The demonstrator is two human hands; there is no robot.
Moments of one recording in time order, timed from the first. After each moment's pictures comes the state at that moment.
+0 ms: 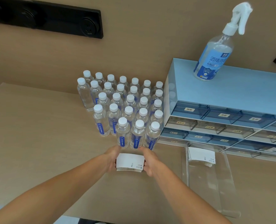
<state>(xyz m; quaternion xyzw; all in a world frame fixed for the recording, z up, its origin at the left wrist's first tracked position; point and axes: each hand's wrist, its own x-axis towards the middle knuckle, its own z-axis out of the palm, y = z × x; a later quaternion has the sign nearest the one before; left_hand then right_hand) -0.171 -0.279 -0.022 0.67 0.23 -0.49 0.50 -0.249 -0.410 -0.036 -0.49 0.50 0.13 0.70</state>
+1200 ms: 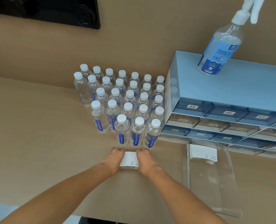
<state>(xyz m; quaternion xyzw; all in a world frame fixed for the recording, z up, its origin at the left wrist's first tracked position) -0.175 -0.270 -0.074 0.90 -0.34 -0.26 -0.02 -0.252 -0.410 -0.073 -0.96 0.14 0.21 0.15</state>
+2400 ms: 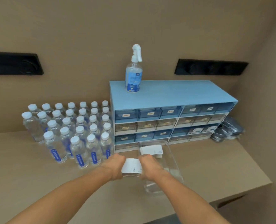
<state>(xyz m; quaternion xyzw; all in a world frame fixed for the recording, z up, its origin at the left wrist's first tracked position) -0.271 -0.377 0.039 0.85 -0.49 -0.21 -0.01 -0.400 -0.491 0.050 -0.93 0.30 0.15 0.16</state>
